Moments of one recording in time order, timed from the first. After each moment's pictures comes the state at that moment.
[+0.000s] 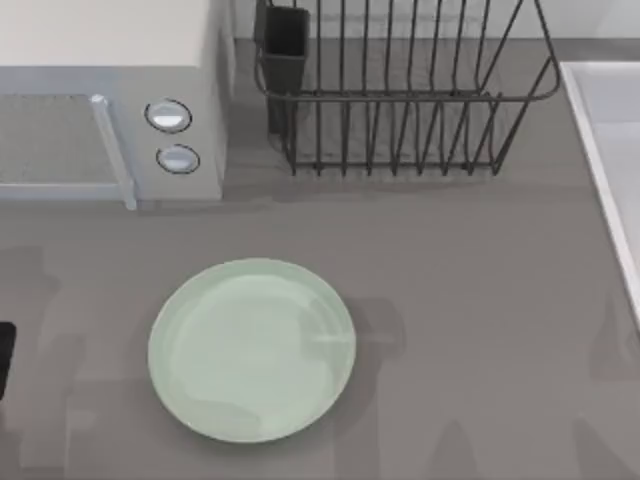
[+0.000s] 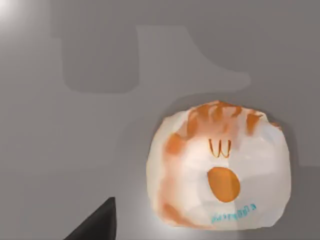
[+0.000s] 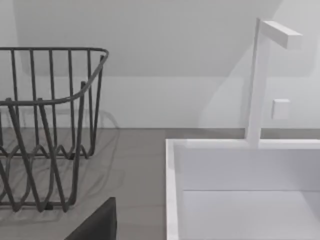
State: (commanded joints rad) left arm 0.19 1.25 0.72 -0.85 0.00 0.21; right arm 0.00 0.00 0.00 0.00 0.00 0.00
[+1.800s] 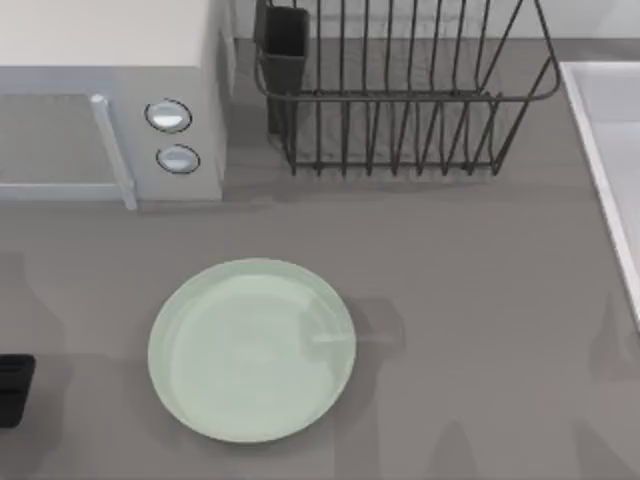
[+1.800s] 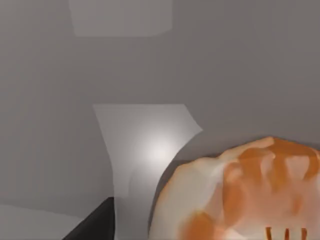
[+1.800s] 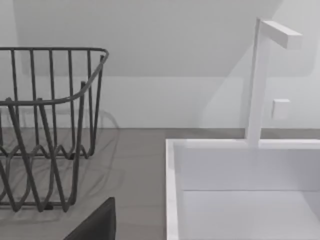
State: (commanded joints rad) left arm 0.21 1.62 0.63 -0.58 0.00 0.24; right arm 0.00 0.00 0.00 0.00 0.00 0.00
